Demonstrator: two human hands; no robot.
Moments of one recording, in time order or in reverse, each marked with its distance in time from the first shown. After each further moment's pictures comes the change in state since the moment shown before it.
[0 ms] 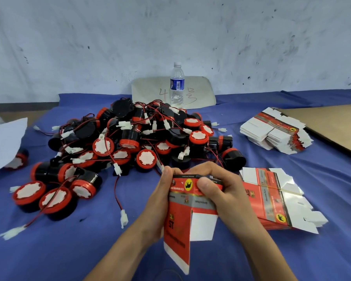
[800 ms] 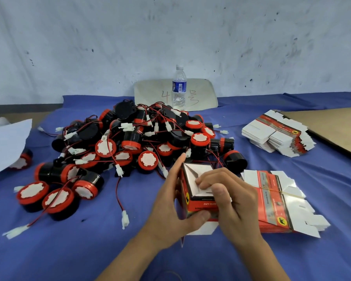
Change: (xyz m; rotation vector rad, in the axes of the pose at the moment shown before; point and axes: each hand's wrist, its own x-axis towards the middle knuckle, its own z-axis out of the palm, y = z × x) left_hand -0.005 -0.009 0.005 0.546 -0.012 0.463; right_hand -0.006 0.012 -0.002 -0.441 0.263 -0.501
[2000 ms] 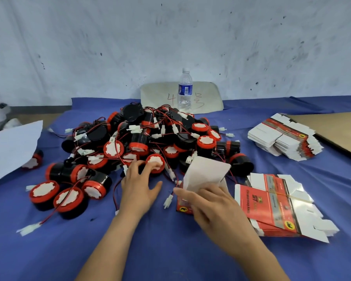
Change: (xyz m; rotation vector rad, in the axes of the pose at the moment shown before) left_hand 0.025 -0.071 -0.078 0.987 0.243 -0.227; right_hand -0.014 0.012 0.009 -0.613 -0.550 -0.195
